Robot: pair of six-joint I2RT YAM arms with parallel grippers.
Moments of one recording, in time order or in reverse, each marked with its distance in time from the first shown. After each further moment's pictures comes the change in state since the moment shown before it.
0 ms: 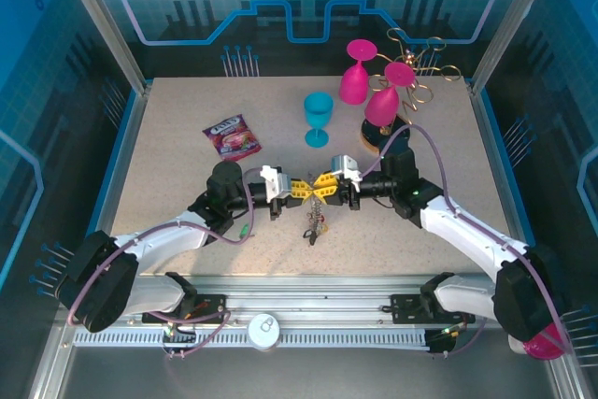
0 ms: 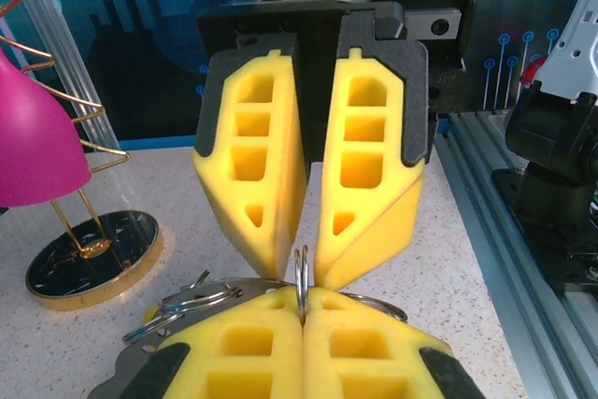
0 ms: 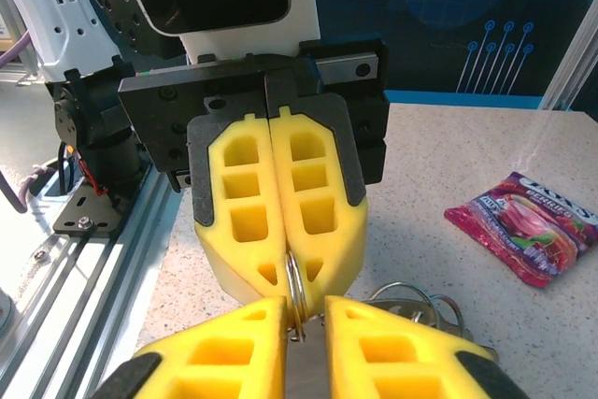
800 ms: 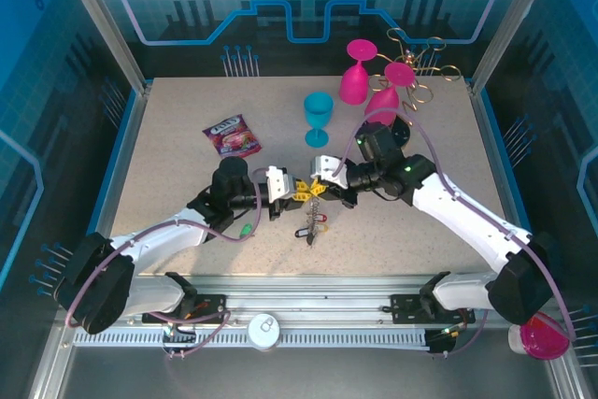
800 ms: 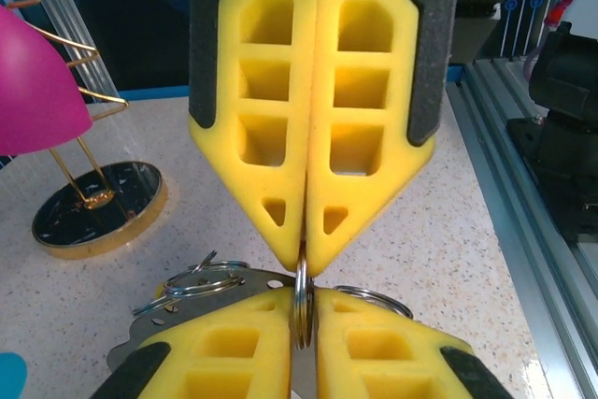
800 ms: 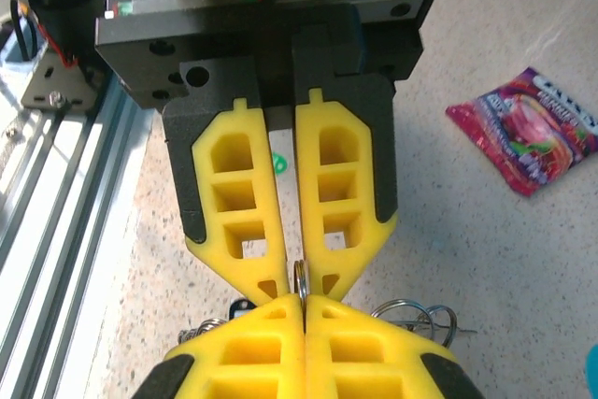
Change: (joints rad) left arm -0.002 -0.013 0.055 -0.240 -0.051 0.126; right arm 0.118 0.099 0.364 -0.668 0.317 -0.327
